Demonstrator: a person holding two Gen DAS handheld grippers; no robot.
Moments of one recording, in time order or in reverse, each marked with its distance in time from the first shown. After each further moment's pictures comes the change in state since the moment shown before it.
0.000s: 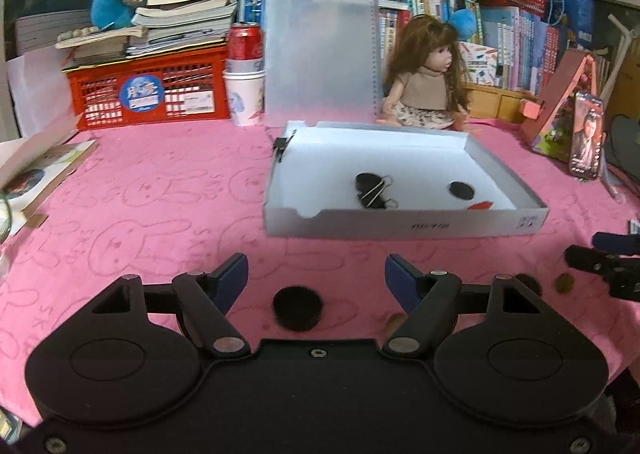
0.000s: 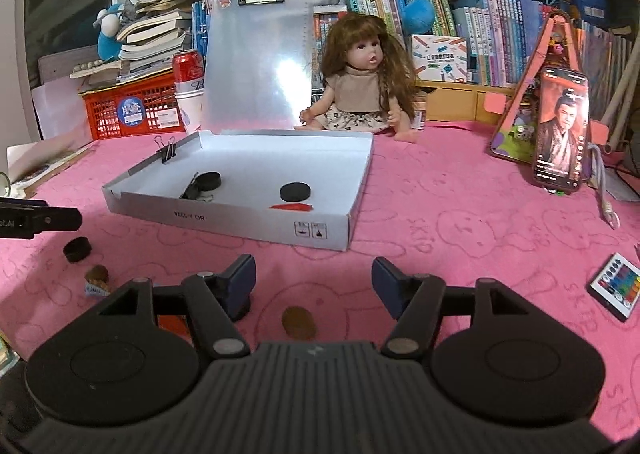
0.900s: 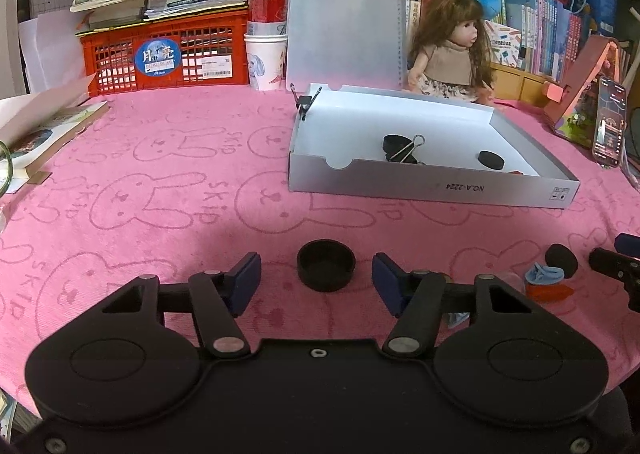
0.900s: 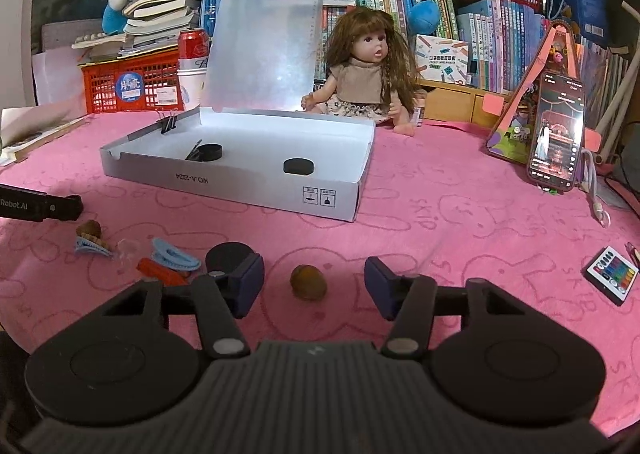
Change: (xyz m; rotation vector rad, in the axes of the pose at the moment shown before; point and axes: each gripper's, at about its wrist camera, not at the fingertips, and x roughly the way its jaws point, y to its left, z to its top) left arm 0.025 0.012 -0.025 -0.040 0.056 0.028; right arm 0.002 0.019 -0.025 -0.076 -0.003 -0.057
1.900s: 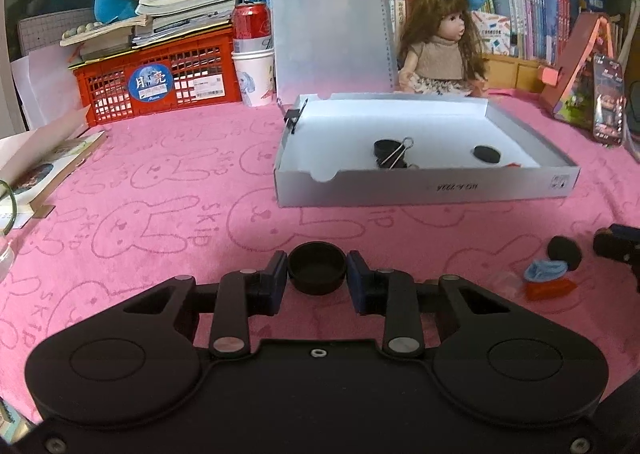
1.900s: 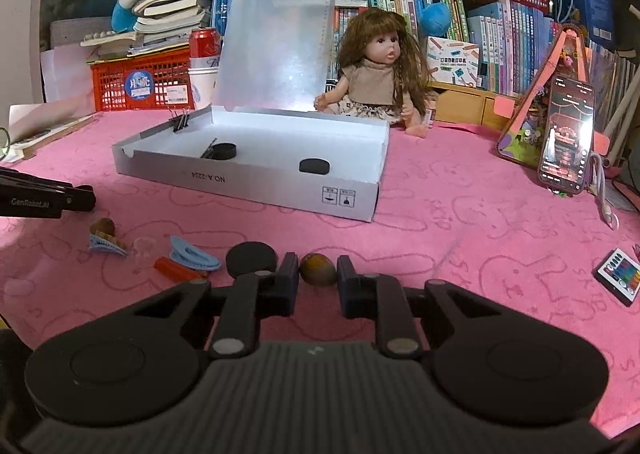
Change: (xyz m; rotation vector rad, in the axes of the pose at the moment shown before) left arm -0.002 -0.018 0.006 0.089 -0.027 0.030; right arm -0.001 0.010 -0.001 -0.007 -0.004 0.028
